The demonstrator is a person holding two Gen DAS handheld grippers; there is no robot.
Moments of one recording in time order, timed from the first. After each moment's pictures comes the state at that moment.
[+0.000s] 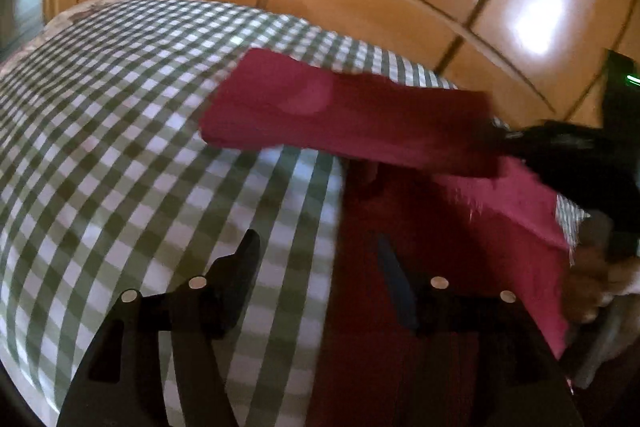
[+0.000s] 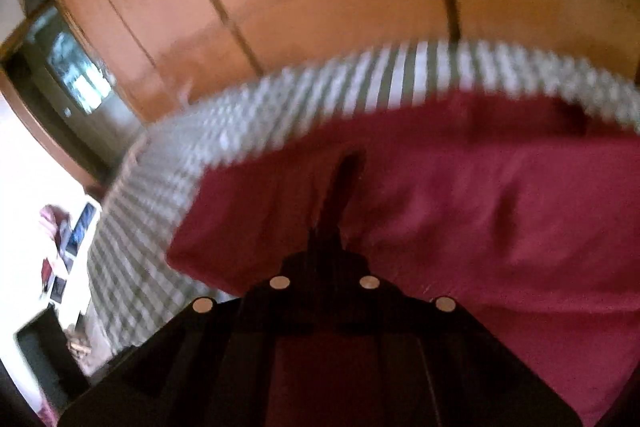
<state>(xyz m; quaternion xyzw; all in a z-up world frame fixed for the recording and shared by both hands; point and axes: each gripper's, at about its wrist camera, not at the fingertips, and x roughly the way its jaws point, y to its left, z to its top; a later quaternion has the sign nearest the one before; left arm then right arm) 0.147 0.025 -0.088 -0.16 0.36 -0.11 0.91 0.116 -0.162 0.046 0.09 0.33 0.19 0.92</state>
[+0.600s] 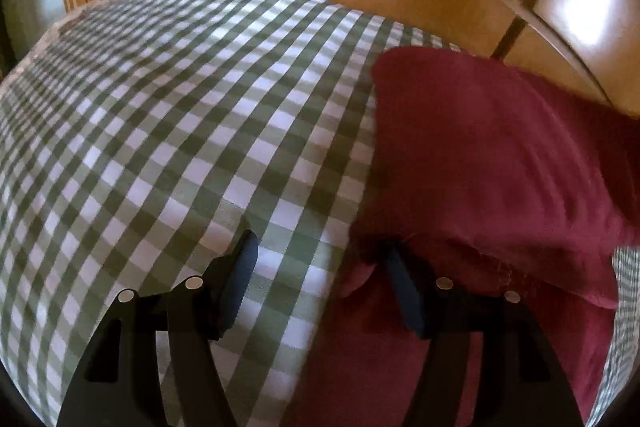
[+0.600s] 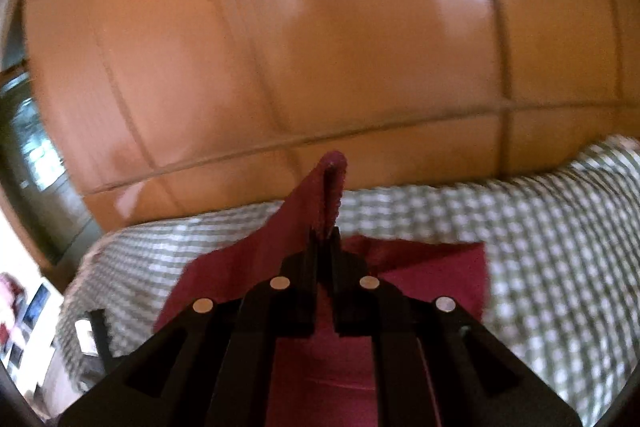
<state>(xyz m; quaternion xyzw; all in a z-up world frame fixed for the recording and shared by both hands) 0.240 -0.013 -0.103 -0.12 0.41 -0.03 0.90 0.076 -0.348 0.106 0.11 0.20 0.03 0.97</state>
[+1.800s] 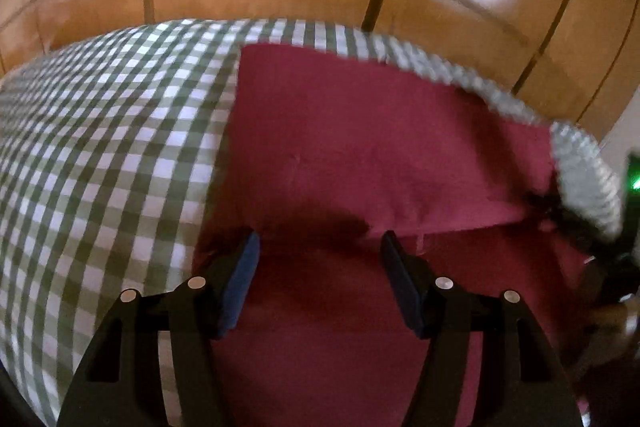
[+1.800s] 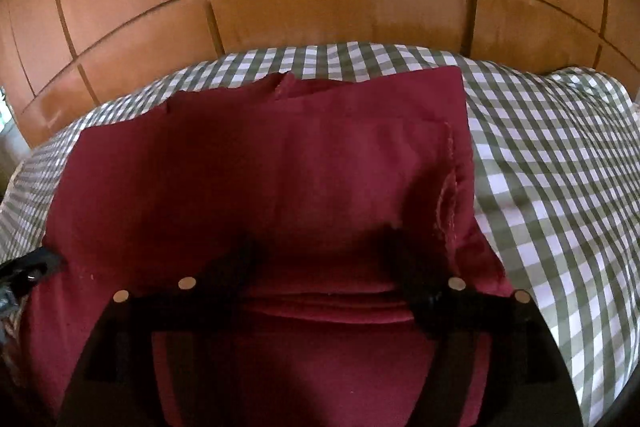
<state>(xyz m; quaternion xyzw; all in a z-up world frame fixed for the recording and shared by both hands) 0.205 -0.068 -0.090 -0.06 0.36 -0.19 0.91 0.107 -0.348 -0.035 0.05 0.31 -0.02 0.95</state>
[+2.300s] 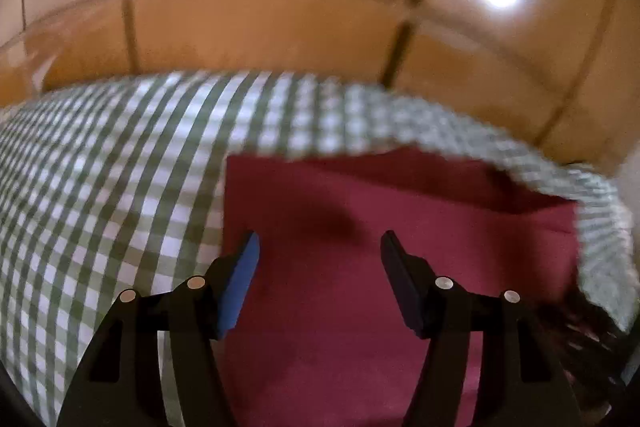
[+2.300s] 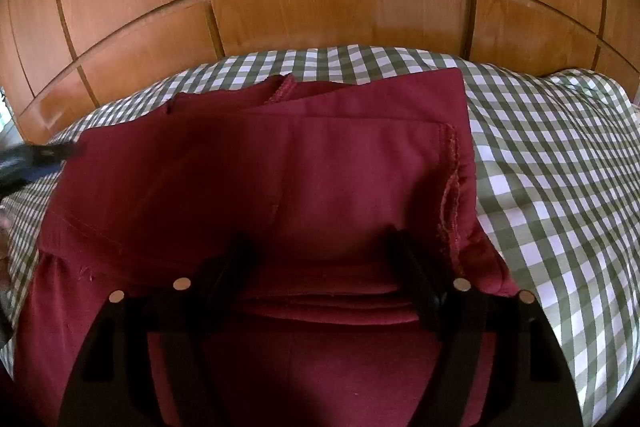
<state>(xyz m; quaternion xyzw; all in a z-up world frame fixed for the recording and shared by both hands) 0.310 -0.102 -0.063 -0.03 0.37 -0.14 0.92 0.107 -0.344 -0.040 0.05 0.31 -0.02 0.95</state>
